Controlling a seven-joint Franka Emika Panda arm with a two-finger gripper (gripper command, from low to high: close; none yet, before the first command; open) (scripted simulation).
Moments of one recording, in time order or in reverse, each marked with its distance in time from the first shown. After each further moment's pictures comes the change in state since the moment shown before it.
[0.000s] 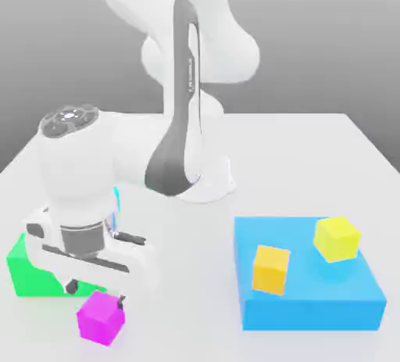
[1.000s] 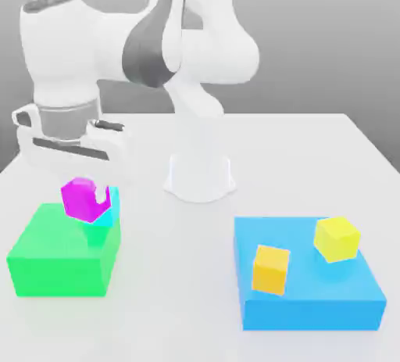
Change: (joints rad) arm -0.133 -0.753 -0.104 -0.286 -0.276 -0.460 0.119
